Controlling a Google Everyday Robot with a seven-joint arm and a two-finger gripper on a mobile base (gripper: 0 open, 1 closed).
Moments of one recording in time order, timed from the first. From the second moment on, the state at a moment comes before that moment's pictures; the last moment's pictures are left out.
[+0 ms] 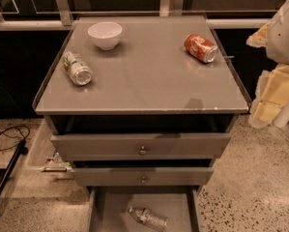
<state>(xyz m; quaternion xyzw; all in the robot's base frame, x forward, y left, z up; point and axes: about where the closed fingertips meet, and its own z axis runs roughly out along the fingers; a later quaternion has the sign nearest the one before) 0.439 -0.215 0.982 -0.60 0.78 -0.04 0.17</state>
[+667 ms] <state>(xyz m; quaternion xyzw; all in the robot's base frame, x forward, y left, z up) 0.435 -0.216 0.966 -0.60 0.78 -0.03 0.16</state>
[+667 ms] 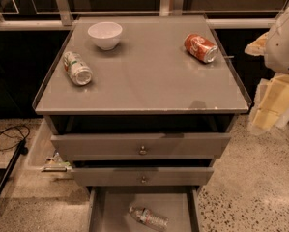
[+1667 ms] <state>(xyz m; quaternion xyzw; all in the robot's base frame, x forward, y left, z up) 0.422 -0.221 0.825 -0.63 0.75 0.05 0.19</state>
